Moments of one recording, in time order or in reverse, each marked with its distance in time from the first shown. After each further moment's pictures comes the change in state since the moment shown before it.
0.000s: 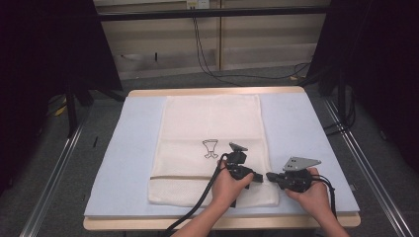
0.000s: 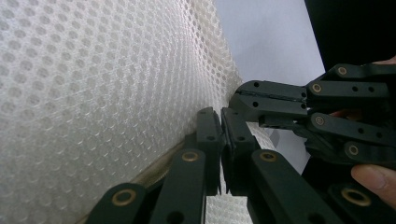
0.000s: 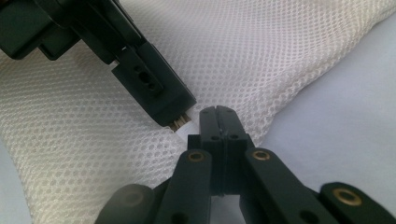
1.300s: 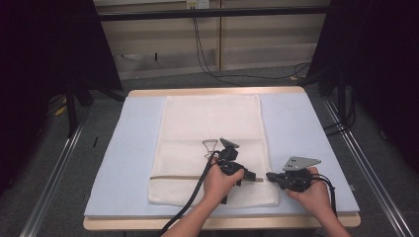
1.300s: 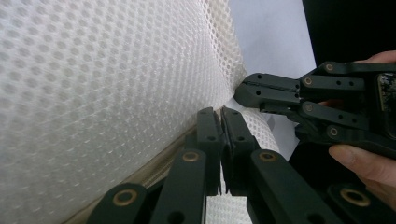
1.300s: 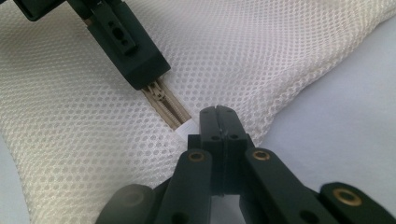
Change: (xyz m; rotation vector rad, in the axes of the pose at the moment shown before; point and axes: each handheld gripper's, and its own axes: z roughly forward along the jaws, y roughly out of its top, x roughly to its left) left arm 0.013 0.006 -0.023 0.048 -0.043 -0.049; right arm -0.002 0.000 0.000 0.004 0.017 -0.007
